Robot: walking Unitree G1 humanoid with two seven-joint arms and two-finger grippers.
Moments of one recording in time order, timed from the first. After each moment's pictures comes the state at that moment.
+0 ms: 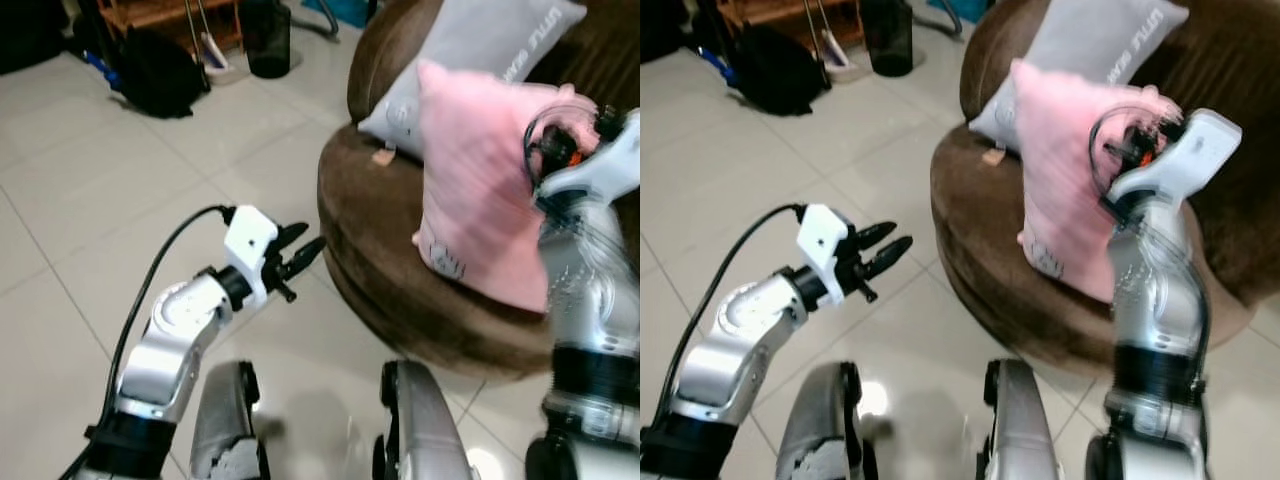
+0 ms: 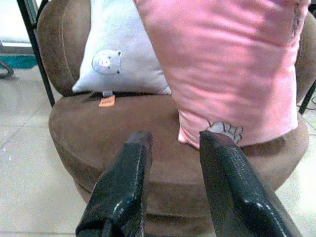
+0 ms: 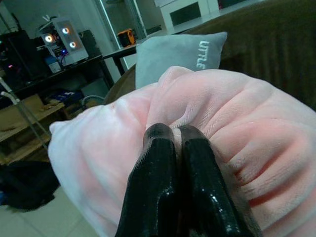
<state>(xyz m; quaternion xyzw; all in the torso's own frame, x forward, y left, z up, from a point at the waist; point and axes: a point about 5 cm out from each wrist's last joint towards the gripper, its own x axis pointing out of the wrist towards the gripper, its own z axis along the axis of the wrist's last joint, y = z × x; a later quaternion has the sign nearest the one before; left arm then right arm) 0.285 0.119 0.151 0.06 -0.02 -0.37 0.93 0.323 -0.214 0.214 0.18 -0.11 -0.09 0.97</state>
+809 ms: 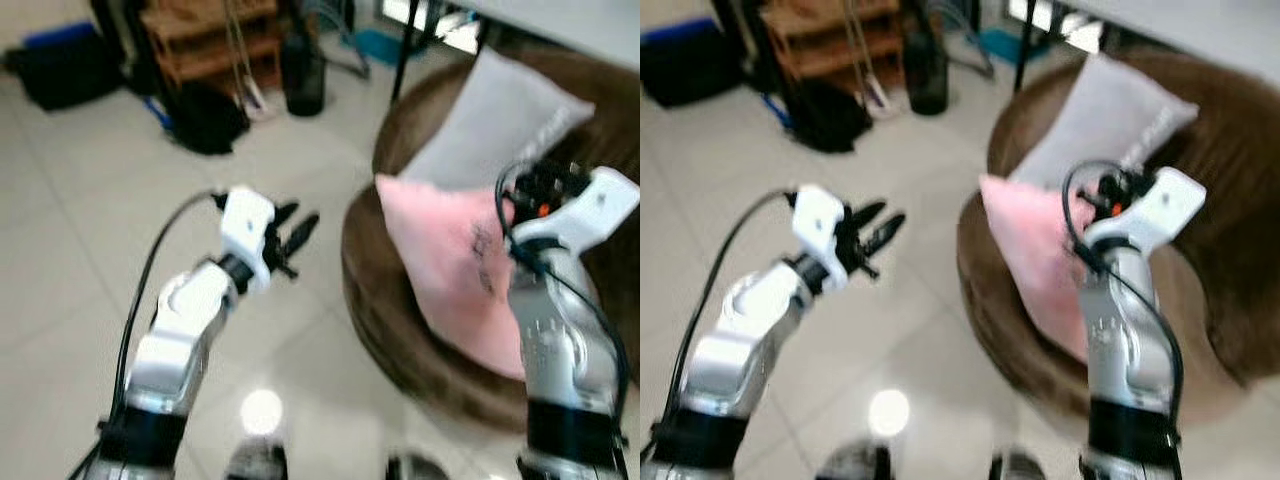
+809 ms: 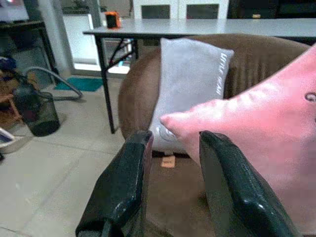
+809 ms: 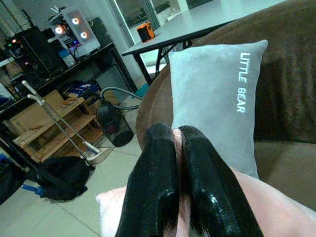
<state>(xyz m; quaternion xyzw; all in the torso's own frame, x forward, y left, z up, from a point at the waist) 0.295 0.119 0.164 0.04 -0.04 -0.31 0.95 0.300 -0.198 0.186 0.20 -0.06 -0.12 0.97</state>
